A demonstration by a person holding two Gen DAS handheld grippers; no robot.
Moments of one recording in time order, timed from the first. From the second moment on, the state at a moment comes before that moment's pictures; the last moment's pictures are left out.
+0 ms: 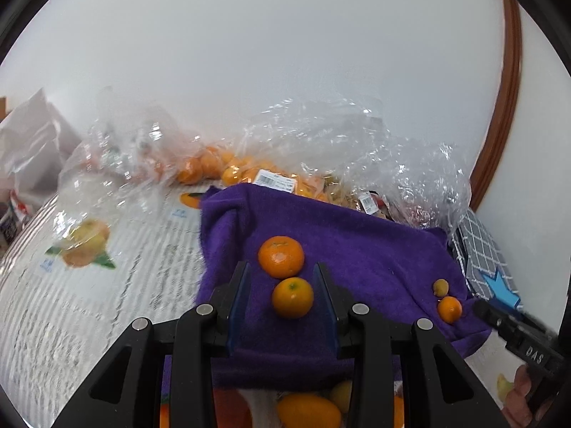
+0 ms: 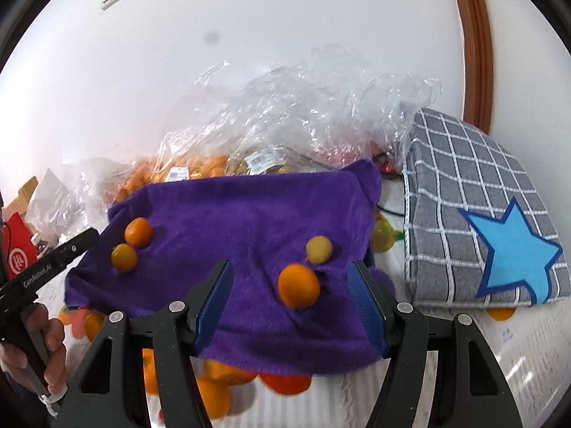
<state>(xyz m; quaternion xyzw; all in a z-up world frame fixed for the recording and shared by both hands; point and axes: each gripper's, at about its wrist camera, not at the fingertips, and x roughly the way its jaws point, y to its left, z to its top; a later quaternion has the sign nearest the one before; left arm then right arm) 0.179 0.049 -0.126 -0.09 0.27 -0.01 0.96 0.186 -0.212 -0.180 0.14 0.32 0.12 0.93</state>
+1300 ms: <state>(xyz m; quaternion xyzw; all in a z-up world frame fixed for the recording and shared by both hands) 0.131 0.058 -0.149 -0.09 0.37 -0.13 0.92 0.136 -0.182 -0.205 0.14 0.40 0.19 0.89</state>
